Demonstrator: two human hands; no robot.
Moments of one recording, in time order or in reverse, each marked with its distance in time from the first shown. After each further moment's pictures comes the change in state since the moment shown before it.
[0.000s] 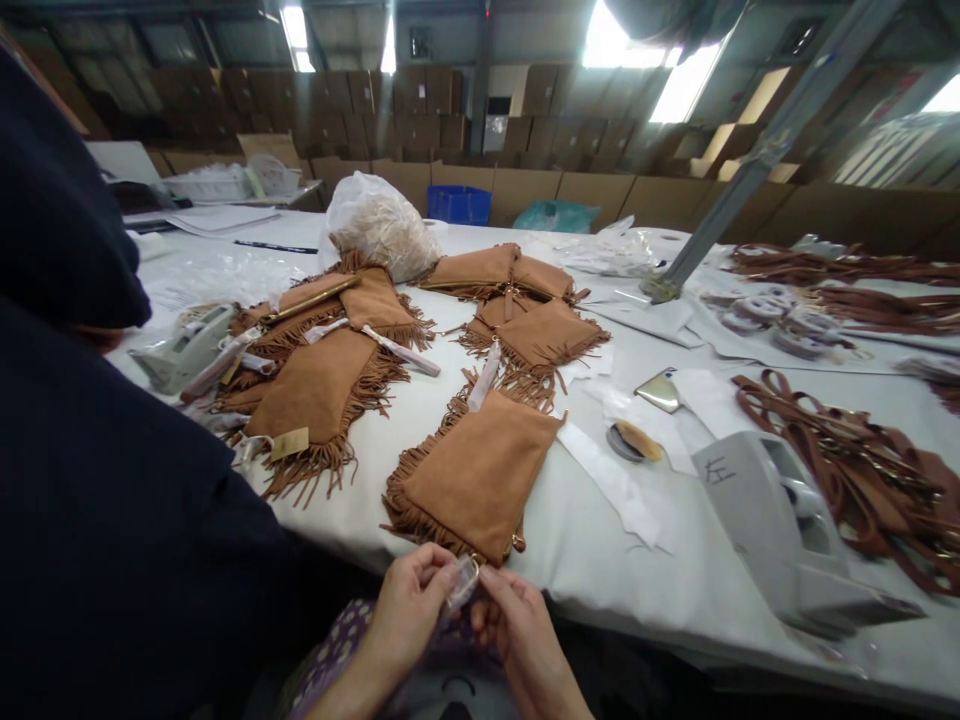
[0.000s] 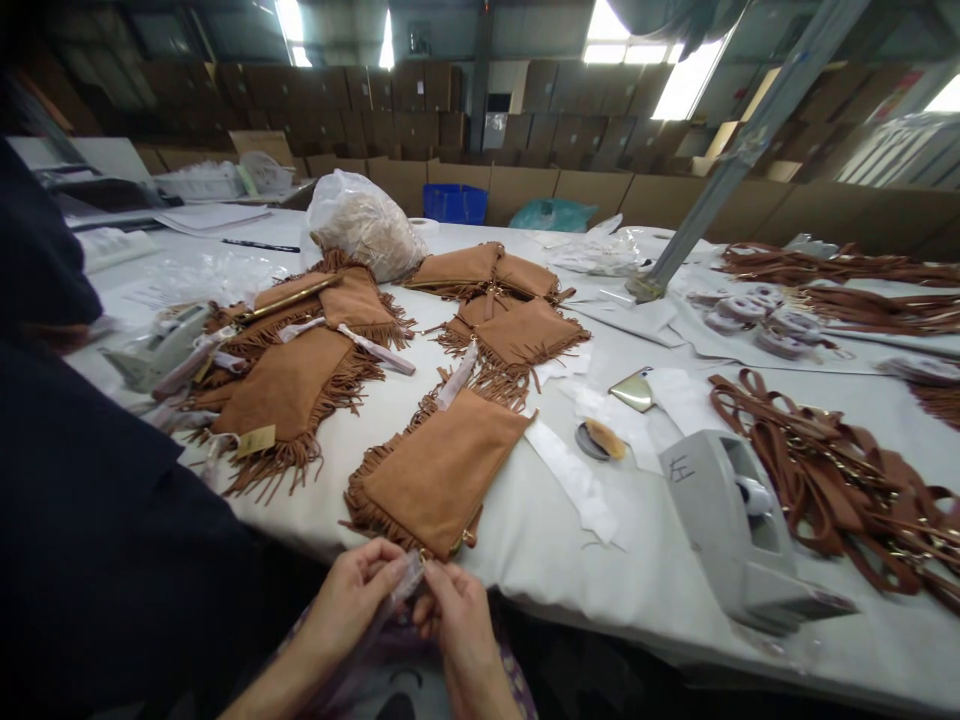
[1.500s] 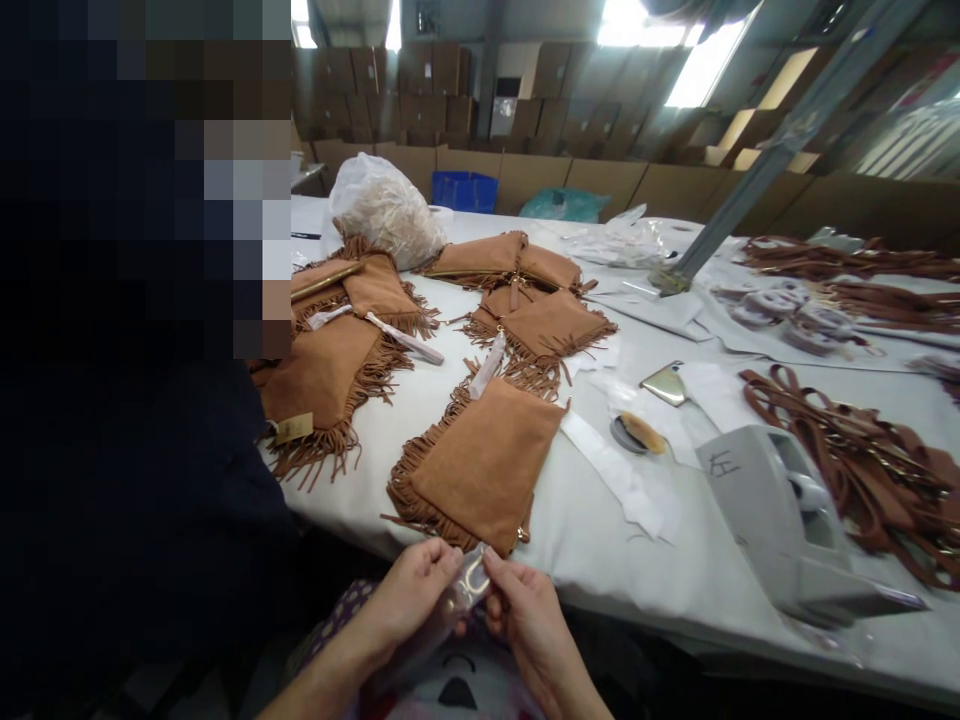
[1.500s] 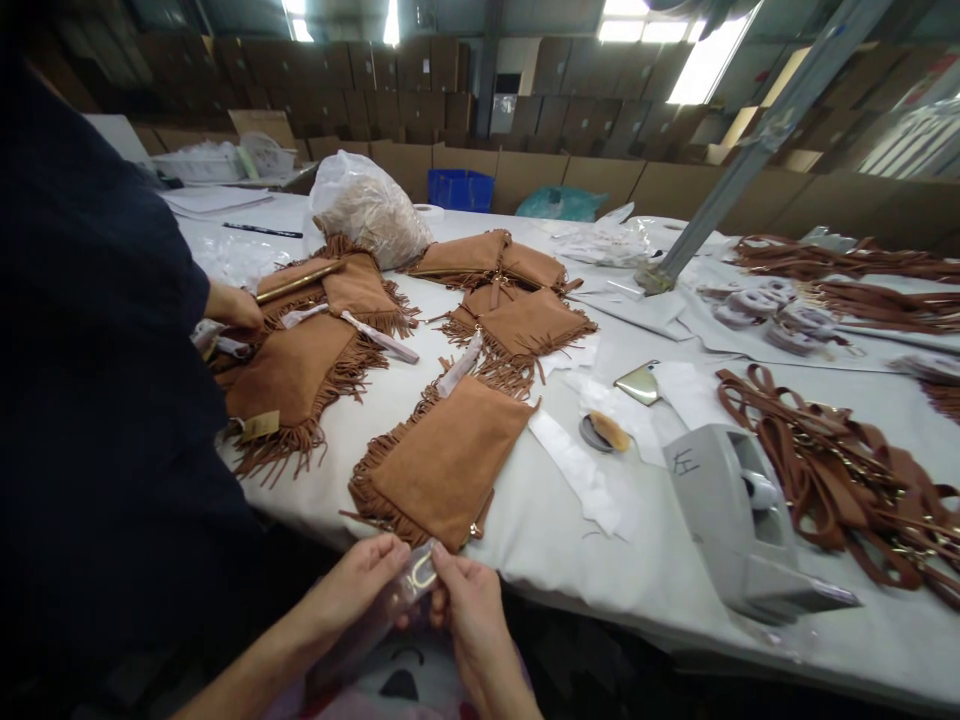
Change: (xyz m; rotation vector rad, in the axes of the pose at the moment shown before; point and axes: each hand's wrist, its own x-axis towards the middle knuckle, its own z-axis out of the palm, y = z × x) left_hand 0.000 -0.004 -0.006 -0.116 -0.182 -0.161; right_hand -0.006 -0.007 -0.003 0.020 0.025 0.056
